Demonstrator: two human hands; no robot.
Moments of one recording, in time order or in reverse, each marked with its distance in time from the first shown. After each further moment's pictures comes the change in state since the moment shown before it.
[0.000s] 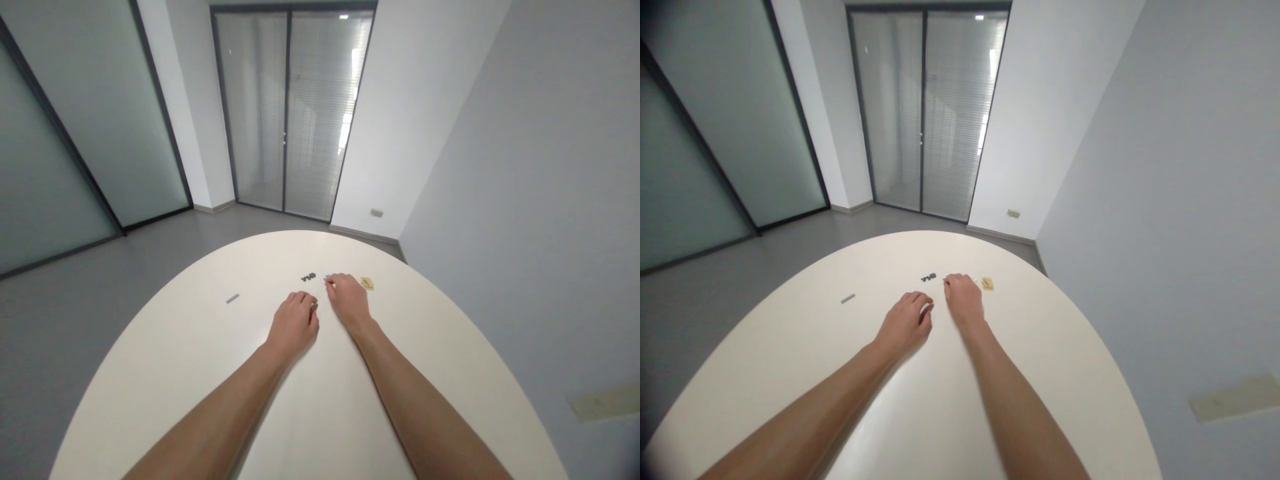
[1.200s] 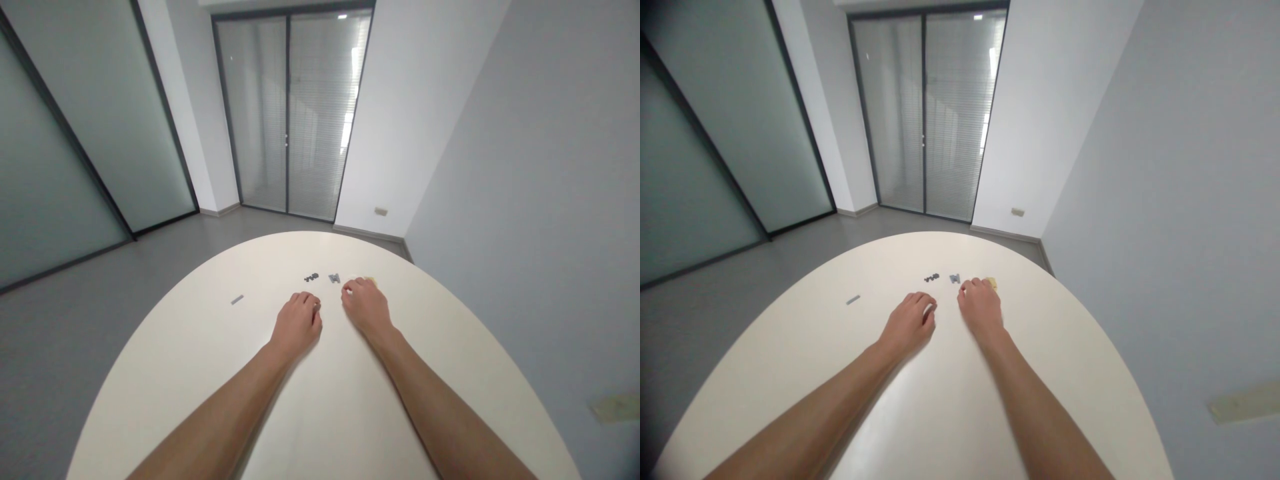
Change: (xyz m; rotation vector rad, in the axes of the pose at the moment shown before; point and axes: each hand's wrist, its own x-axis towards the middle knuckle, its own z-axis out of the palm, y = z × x) left_hand 0.000 -0.003 0.003 0.024 0.011 0.013; right_hand -0.023 0.017 -0.020 -0.088 0.029 0.039
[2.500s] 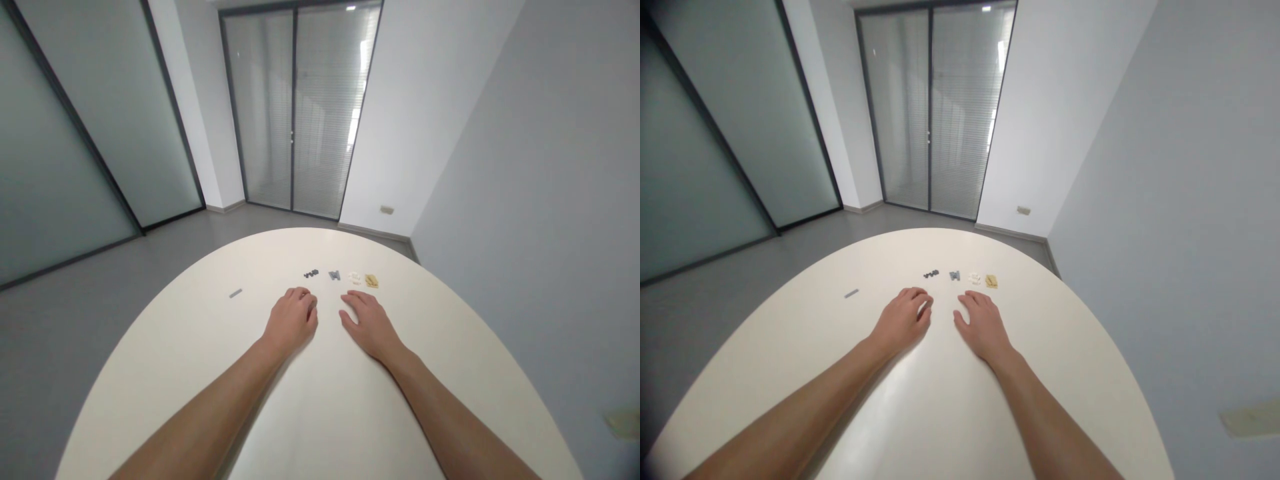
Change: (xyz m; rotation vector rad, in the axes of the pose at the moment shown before) left_hand -0.001 0.002 -0.007 0.095 -0.018 -0.005; right_hand -0.039 0.018 0.006 0.300 -0.110 -0.093
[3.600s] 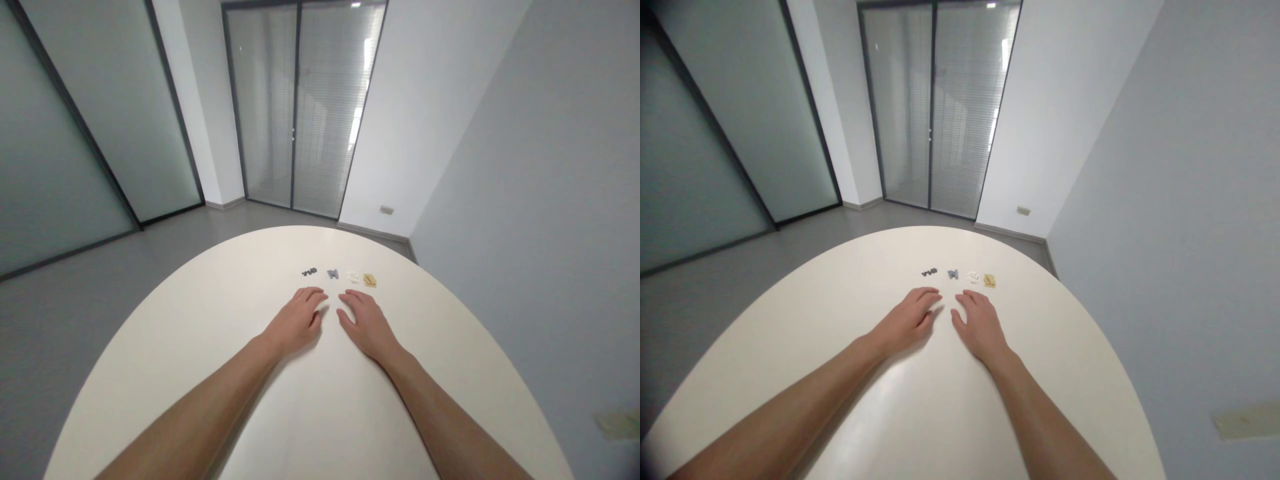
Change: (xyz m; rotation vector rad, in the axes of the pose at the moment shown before) left_hand 0.001 0.002 0.000 -0.224 -0.078 0.201; right_hand -0.001 0.001 0.002 0.004 0.012 -0.019
